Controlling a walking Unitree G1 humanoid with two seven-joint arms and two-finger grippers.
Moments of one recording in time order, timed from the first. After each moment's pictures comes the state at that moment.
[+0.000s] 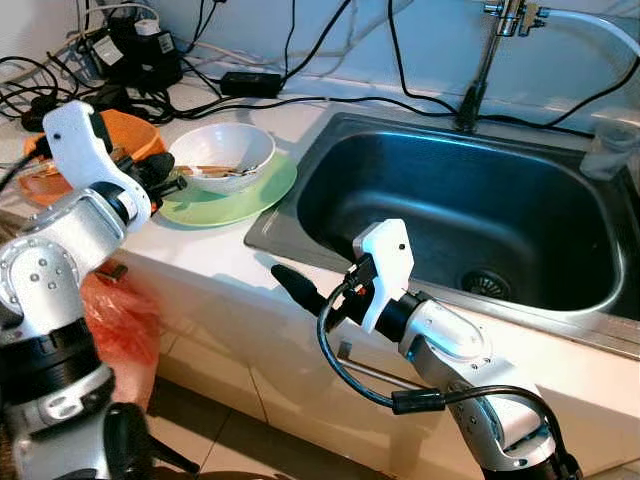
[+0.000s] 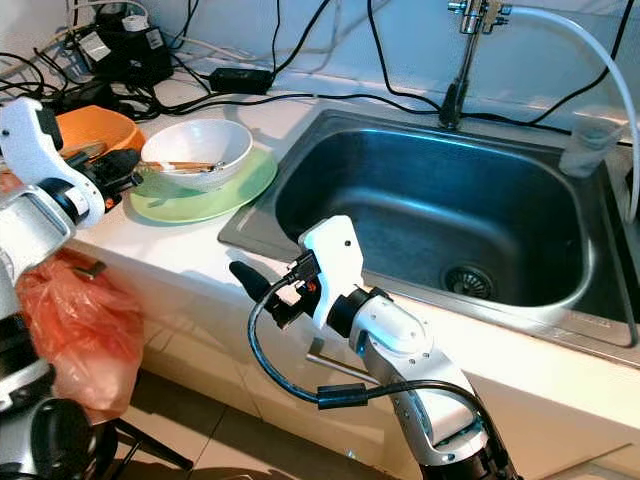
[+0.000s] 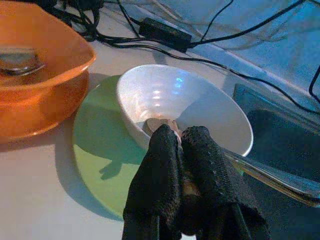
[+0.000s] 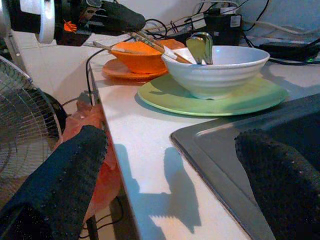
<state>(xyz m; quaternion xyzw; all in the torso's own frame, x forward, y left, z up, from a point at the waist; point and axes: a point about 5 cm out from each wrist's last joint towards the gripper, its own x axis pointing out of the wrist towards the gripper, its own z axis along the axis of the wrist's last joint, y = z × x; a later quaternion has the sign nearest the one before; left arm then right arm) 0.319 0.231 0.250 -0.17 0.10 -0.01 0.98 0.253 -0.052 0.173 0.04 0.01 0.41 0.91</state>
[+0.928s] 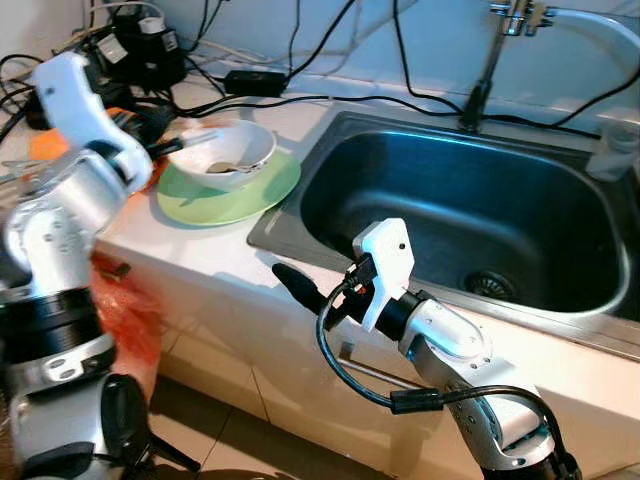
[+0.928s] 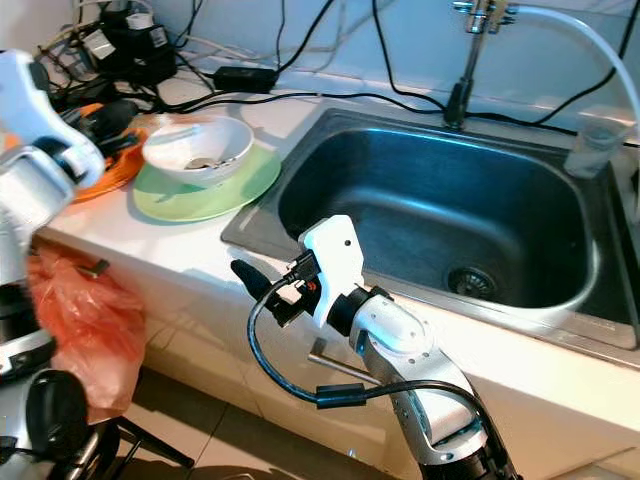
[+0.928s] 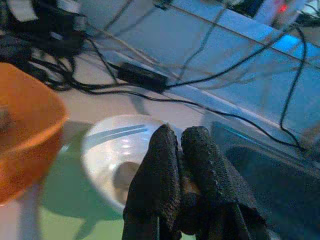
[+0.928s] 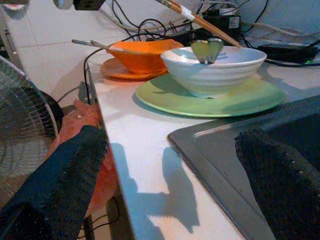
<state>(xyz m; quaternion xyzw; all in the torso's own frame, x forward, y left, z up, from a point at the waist) 0.343 0.221 0.276 -0.18 0.02 -0.04 0.98 0.254 -0.053 0.173 0.03 0.00 0.41 0.91</state>
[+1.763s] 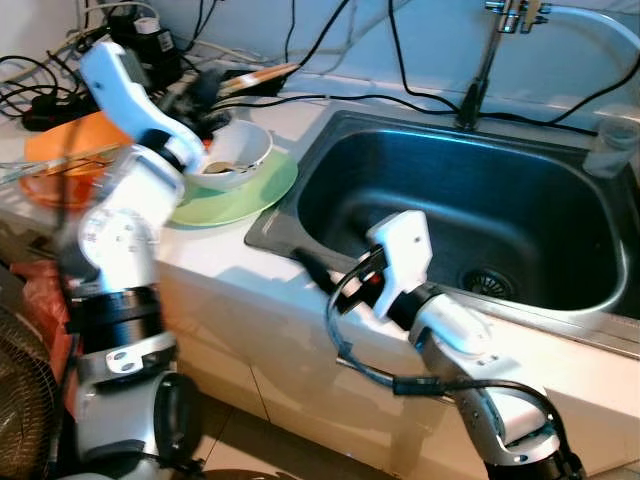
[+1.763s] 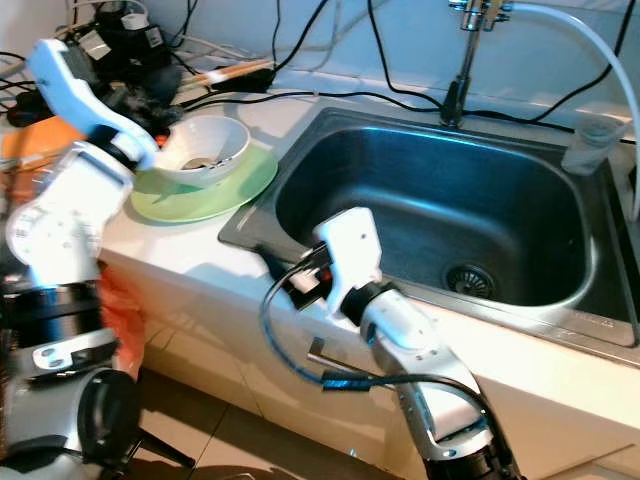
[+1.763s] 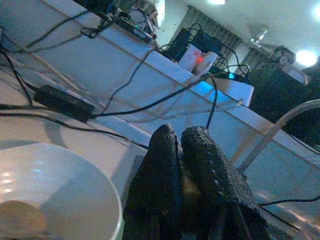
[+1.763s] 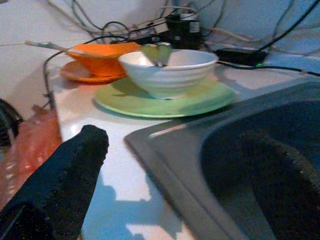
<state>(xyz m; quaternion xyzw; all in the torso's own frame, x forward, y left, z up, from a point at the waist) 0.357 0.171 0.278 -0.28 -0.08 -0.14 0.94 0.264 -0.069 0.174 0.01 -0.01 0.33 0.94</state>
